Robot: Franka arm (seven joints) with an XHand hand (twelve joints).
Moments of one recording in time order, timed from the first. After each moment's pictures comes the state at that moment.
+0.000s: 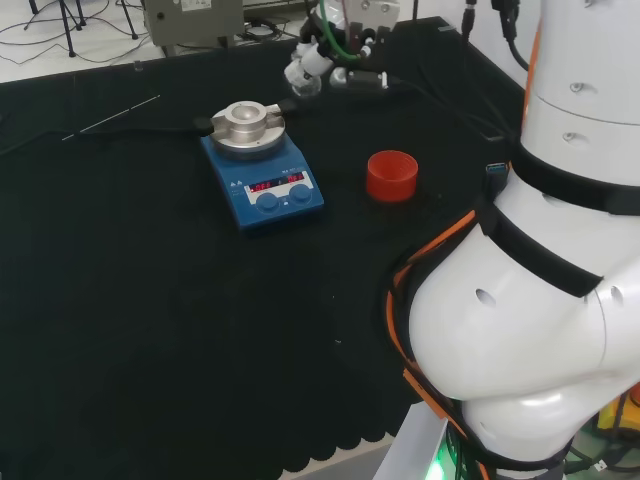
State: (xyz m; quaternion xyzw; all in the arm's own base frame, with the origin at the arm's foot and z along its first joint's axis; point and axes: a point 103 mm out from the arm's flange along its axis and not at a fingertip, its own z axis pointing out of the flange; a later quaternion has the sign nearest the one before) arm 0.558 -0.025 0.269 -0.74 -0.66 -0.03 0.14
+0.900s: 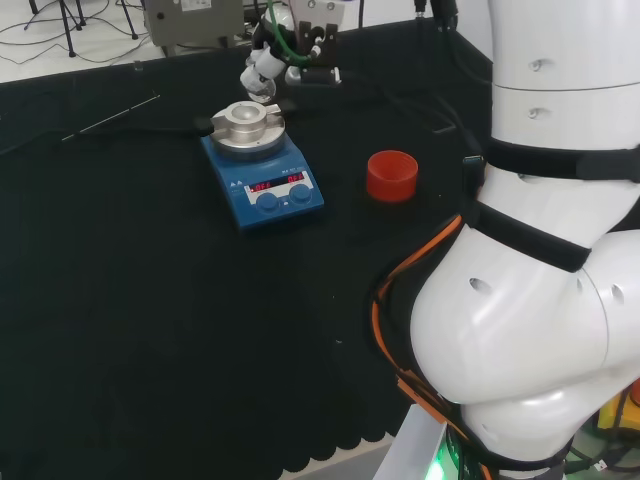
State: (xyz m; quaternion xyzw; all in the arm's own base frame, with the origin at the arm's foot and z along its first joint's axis) arm 0.616 0.026 0.246 -0.71 -0.69 0.00 0.15
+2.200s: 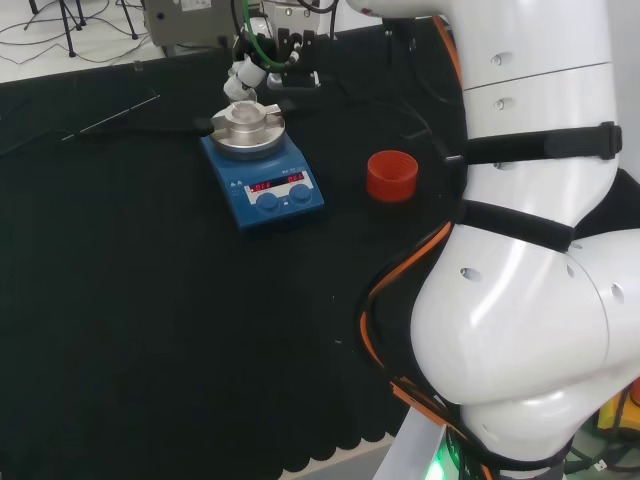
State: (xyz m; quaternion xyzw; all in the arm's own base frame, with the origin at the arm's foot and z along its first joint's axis) arm 0.656 0.043 0.216 -0.69 -0.70 0.02 0.17
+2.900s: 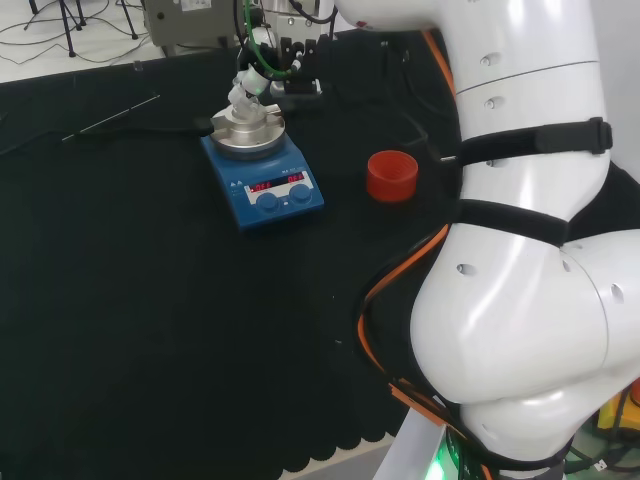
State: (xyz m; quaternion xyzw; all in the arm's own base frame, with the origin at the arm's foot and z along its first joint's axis) arm 0.666 0.036 0.193 -0.69 -0.70 0.03 0.18
